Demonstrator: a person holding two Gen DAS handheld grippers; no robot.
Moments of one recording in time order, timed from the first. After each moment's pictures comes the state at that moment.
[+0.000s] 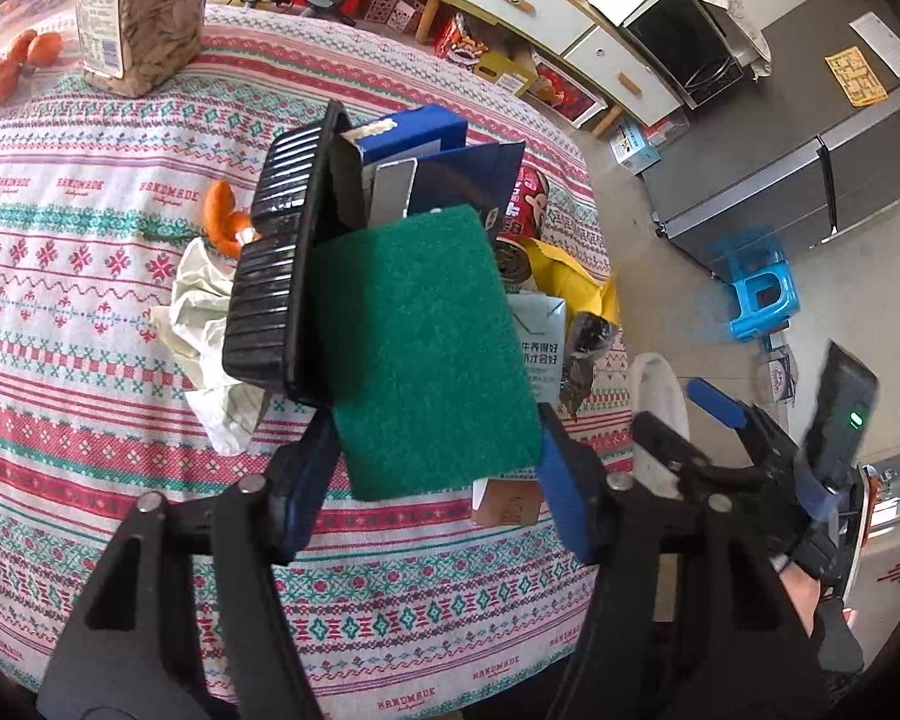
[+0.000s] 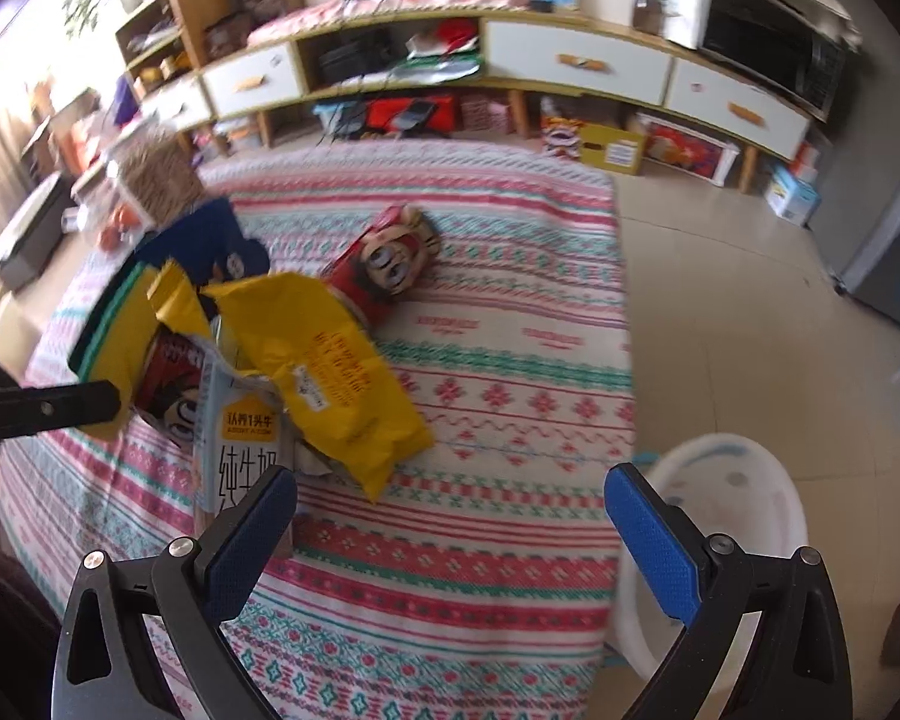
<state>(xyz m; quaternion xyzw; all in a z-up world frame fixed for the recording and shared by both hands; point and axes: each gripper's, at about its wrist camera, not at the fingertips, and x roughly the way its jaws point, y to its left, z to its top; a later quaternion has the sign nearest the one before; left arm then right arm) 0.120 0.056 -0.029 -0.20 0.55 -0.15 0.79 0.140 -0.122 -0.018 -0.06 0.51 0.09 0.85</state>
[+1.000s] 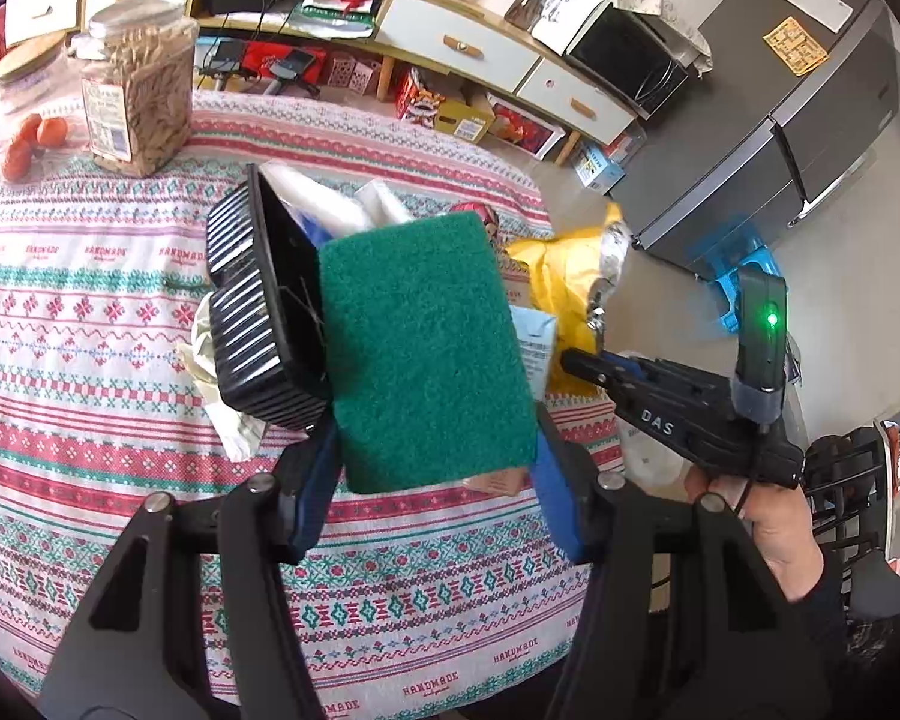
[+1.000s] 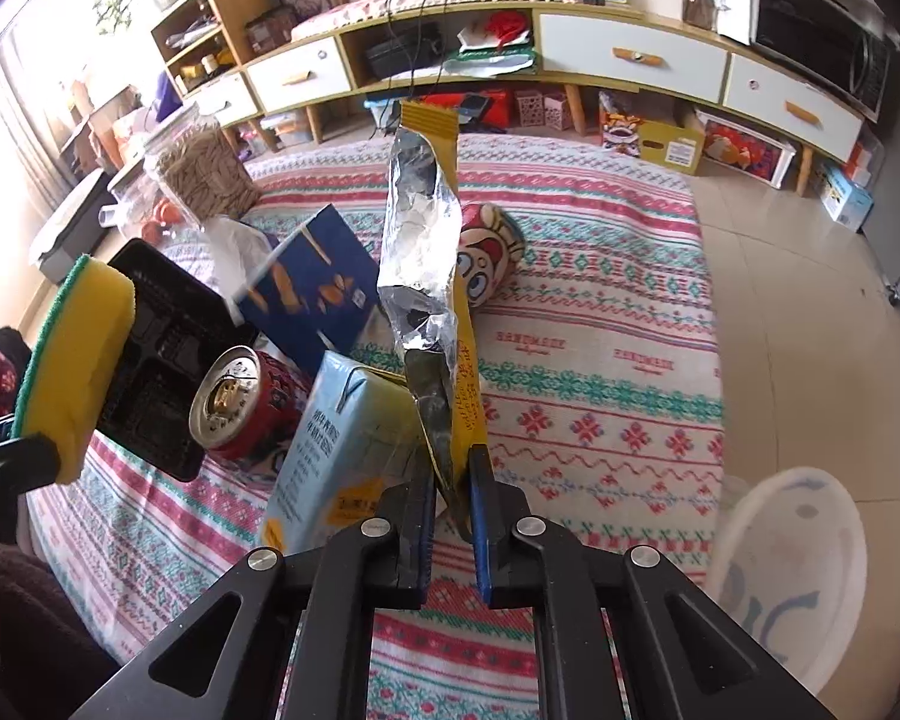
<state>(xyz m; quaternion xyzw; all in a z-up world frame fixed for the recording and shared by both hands) 0.066 0.075 0.006 -0.16 0.49 -0.17 0.84 0.149 -0.110 -0.021 -0.03 0.50 0.15 0.85</state>
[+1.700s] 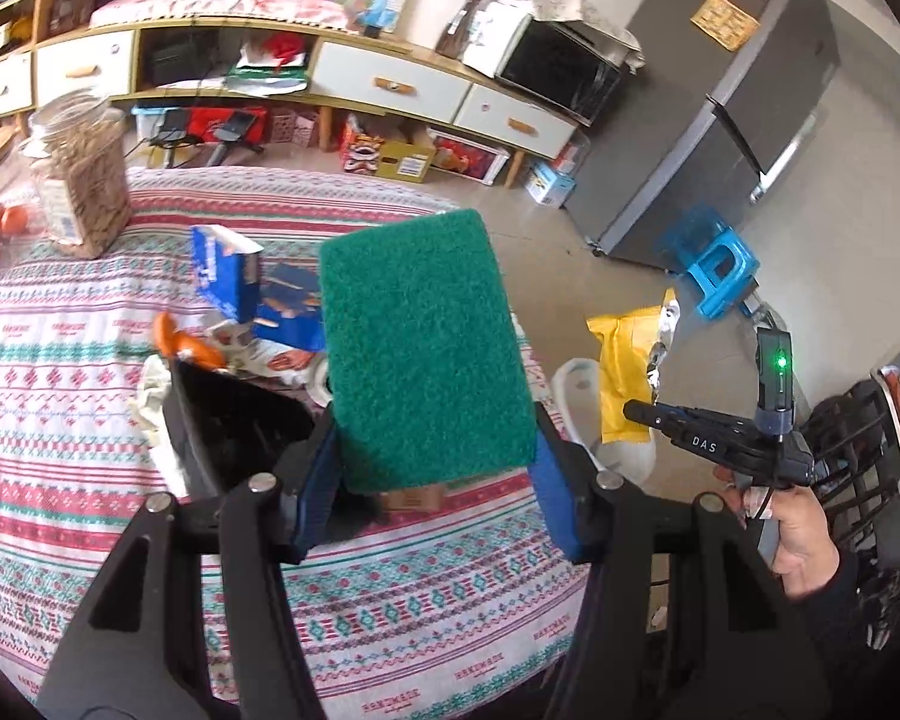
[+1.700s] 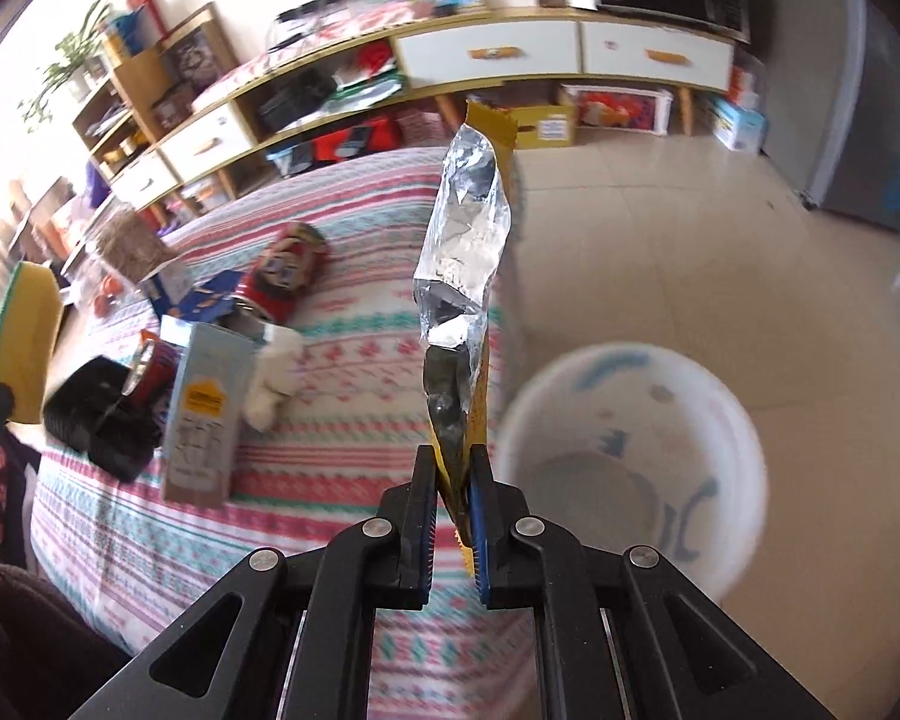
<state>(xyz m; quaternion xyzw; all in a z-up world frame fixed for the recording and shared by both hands) 0.053 0.032 0.033 -0.12 0.43 -0.22 0.87 0.083 -0.250 -0.006 0.06 0.49 0.05 0.87</state>
